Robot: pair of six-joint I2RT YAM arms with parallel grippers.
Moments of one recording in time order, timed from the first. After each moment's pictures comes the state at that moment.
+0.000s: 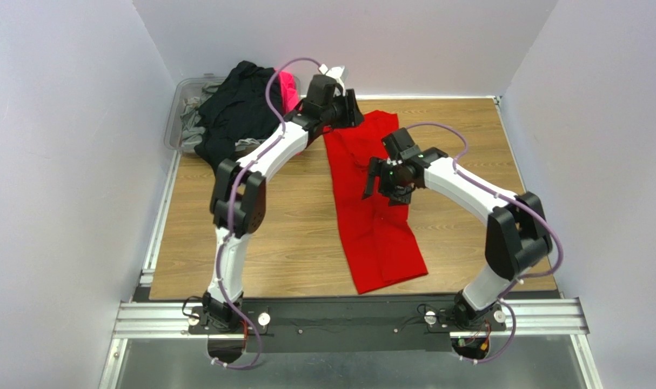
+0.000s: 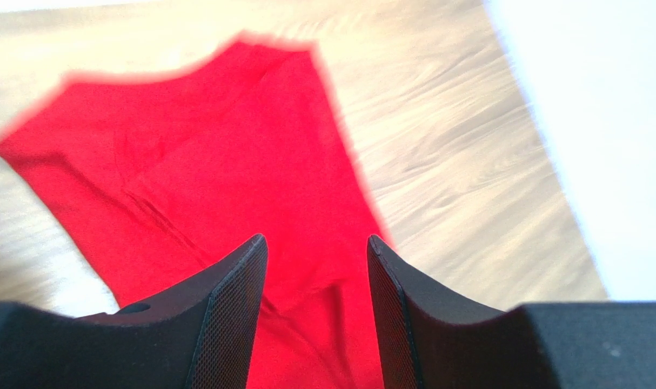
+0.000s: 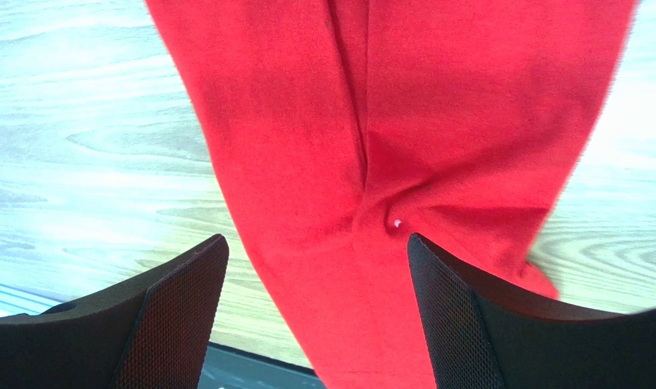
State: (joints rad) left arm -0.49 2.17 1.91 -0.18 0.21 -0.47; right arm 0.51 1.68 1.24 -0.69 -0.08 0.67
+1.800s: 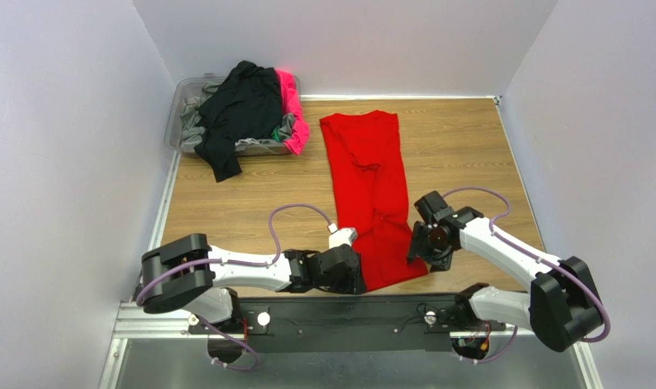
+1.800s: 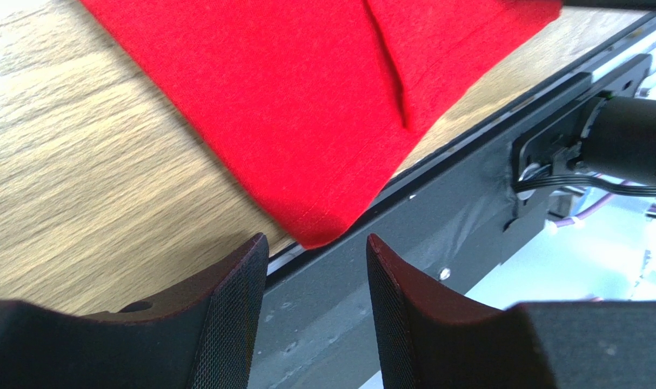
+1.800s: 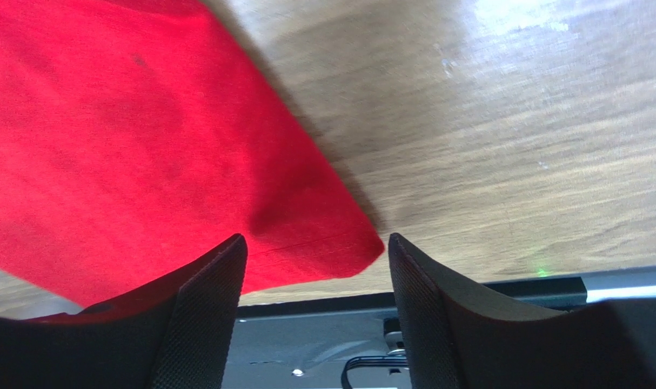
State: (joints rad) left arm -1.30 1.42 0.60 -0.02 -0.09 -1.11; right arm 0.47 1.18 0.61 -0.83 0.02 0.79
